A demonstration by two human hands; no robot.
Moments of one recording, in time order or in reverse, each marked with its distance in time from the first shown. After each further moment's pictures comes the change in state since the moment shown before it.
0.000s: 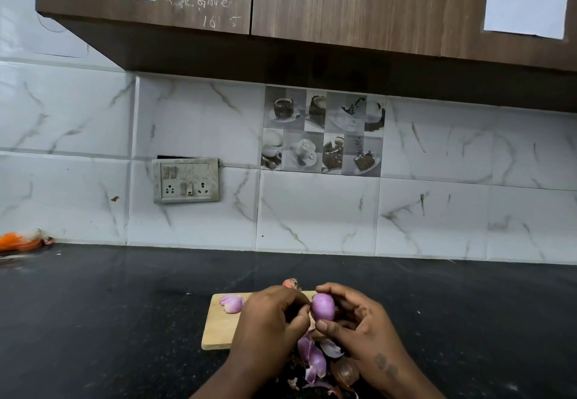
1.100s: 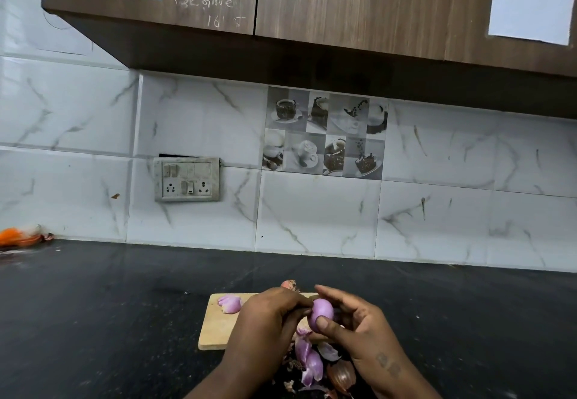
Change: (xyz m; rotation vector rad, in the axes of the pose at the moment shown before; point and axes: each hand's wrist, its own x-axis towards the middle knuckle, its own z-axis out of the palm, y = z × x) left_hand -0.001 -0.005 0.002 -0.023 0.005 0.141; right_hand 0.005 0.003 0.001 0.075 0.030 0.075
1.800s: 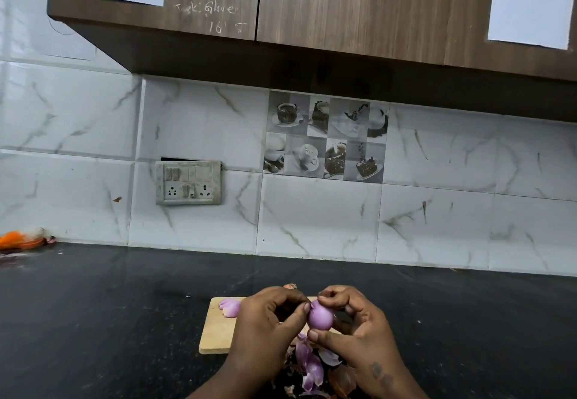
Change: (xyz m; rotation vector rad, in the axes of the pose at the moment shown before) left_hand 0.003 0.009 0.002 -0.311 0.102 -0.339; right_hand 0.003 0.003 0.007 -0.007 0.042 -0.240
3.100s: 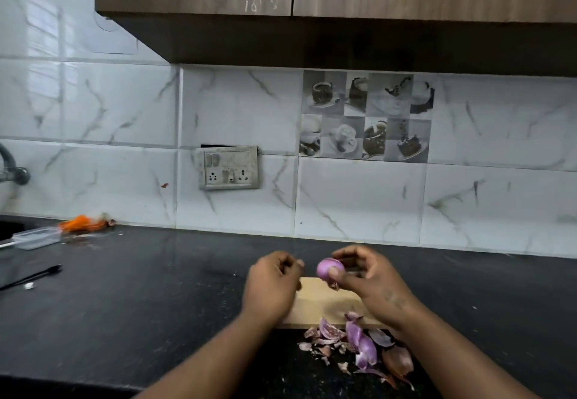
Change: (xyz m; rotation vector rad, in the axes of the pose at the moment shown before) left_hand 0.032 -0.031 -0.053 0.222 0.078 -0.317; right_hand 0.047 -0.015 0.041 -0.175 -0.134 0.309
